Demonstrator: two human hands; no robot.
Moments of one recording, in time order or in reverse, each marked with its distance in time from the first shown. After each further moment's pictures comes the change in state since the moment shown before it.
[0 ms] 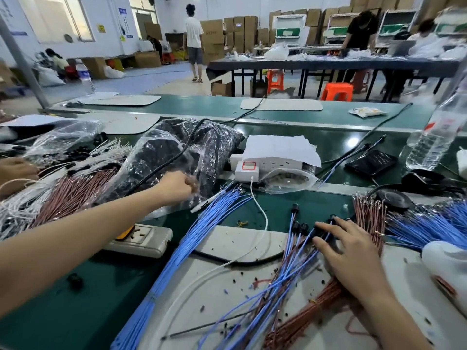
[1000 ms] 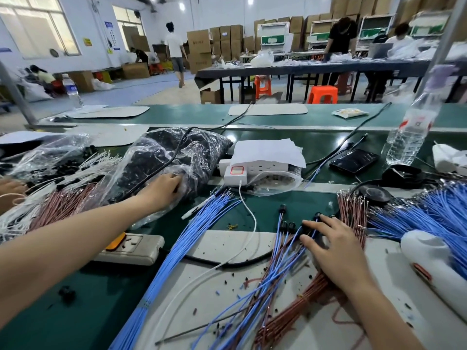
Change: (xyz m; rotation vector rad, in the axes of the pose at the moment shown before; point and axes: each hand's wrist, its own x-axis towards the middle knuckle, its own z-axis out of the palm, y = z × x) left_hand 0.018 -0.020 0.001 0.350 0.119 0.220; right_hand 0.000 0.001 -0.001 -0.019 -0.021 0.012
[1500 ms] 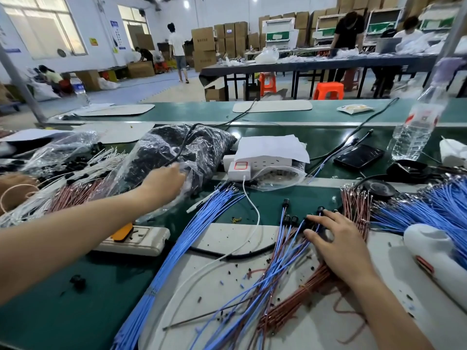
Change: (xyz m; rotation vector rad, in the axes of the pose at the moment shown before) left_hand -0.030 0.028 -0.037 0.401 0.041 0.080; right_hand -0.002 0.001 -0.001 0.051 0.002 -0.007
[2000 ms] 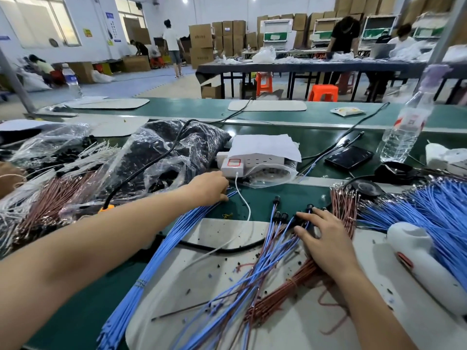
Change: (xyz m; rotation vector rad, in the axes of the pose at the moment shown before) left_hand 0.034 0.090 -0.018 -0.340 -0.146 0.185; right_hand -0.001 -0.001 -0.002 0.004 -0.023 0.001
